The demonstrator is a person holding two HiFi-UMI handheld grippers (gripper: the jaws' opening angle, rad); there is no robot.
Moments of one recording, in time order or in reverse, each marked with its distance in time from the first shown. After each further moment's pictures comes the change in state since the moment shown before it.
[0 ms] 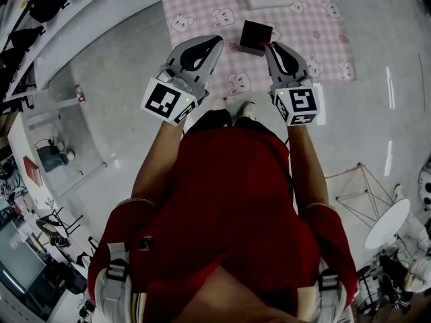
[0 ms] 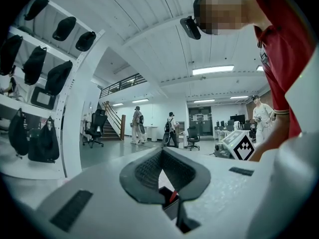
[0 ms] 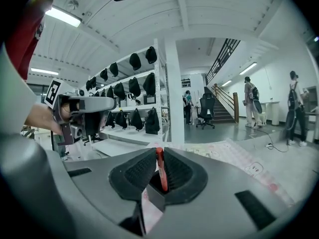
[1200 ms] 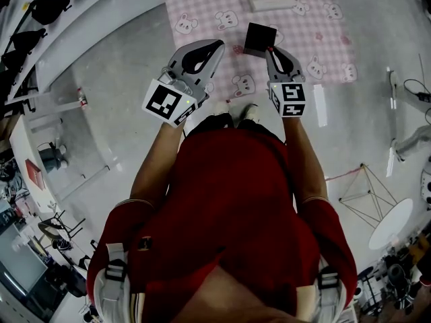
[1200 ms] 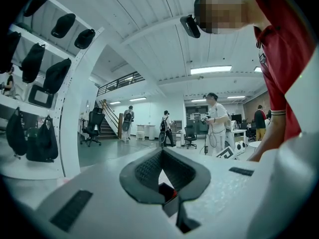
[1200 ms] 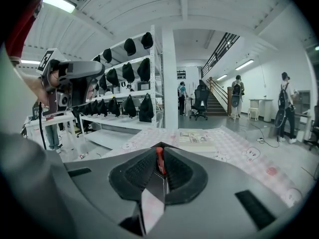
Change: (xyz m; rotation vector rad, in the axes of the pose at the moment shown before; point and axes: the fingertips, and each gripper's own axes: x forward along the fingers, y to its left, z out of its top) left arm -0.010 0.005 -0.006 -0.001 0.020 -0.036; right arm 0.027 -0.007 -0.071 -0.001 0.117 -0.083
